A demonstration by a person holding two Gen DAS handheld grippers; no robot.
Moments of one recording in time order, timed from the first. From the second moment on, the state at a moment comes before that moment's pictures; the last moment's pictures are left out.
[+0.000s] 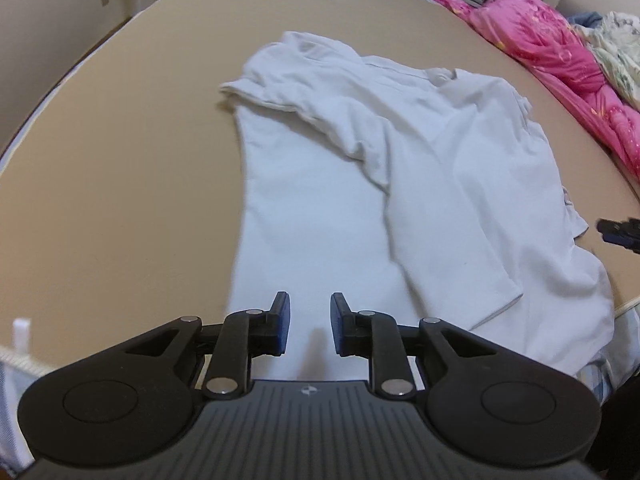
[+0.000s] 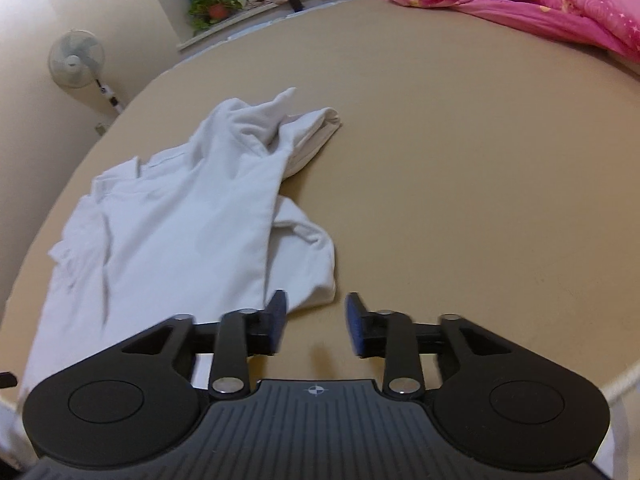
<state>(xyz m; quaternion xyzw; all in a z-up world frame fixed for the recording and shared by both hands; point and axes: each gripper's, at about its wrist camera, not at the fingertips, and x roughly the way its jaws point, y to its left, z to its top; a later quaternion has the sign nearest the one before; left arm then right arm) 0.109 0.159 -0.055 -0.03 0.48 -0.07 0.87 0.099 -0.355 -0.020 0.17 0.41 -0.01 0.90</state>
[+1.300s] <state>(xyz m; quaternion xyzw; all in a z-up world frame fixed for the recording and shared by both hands) 0.171 0.090 -0.100 0.05 0.47 -0.04 0.88 0.123 -0.694 -0.049 0.28 0.24 -0.40 0.84</state>
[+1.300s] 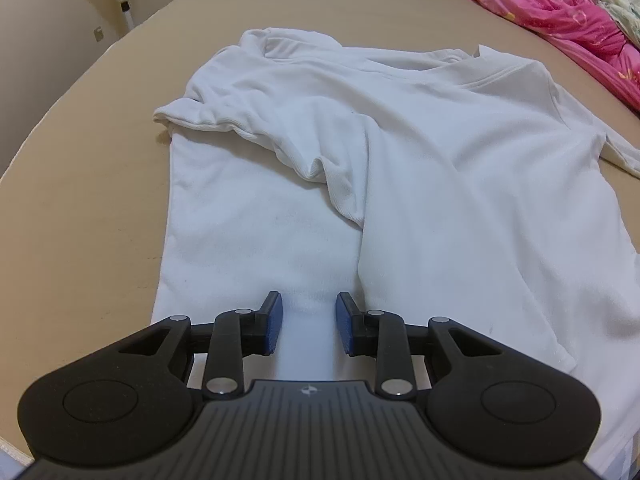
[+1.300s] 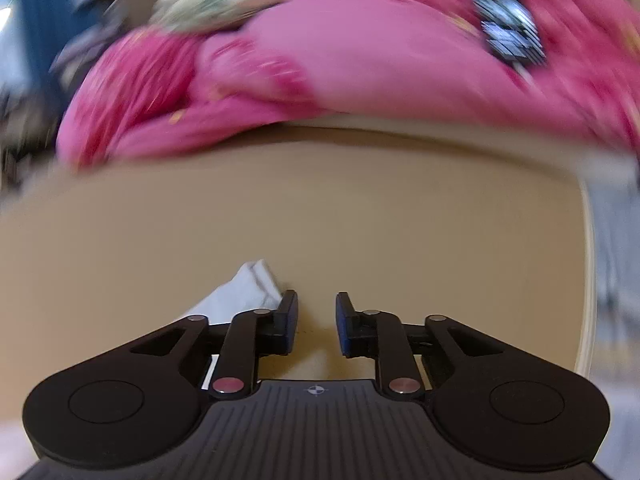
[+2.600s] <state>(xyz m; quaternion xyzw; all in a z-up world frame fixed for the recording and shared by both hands) 0.171 0.088 -0.100 0.05 0.46 -0.04 0.89 0.174 -0.677 -0.001 0.36 -0.01 -0.24 0.90</state>
